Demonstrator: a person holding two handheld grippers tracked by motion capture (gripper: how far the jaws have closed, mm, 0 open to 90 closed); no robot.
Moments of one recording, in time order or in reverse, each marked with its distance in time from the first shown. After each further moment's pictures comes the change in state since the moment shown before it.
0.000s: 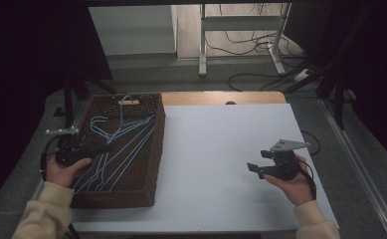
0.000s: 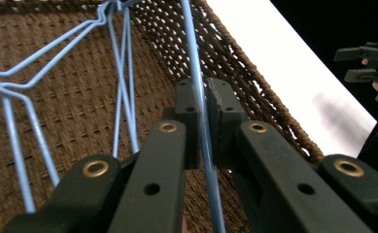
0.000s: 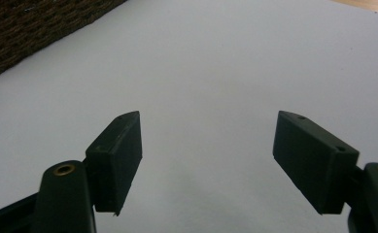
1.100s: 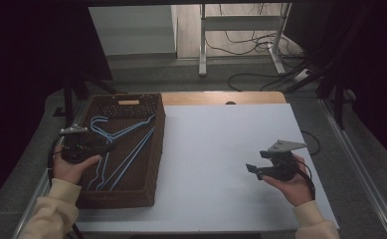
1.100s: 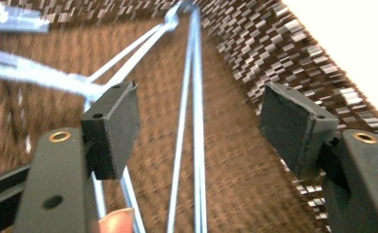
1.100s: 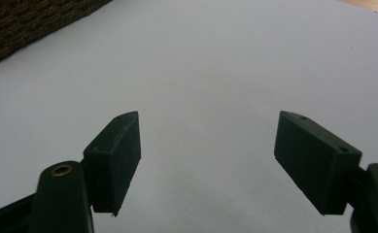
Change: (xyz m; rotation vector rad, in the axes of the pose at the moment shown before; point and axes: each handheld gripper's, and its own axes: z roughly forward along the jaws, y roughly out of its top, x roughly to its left) left arm -0.007 0.005 0.015 -0.013 0.276 0.067; right arm 0.004 0.001 0.003 0.018 -0.019 -0.024
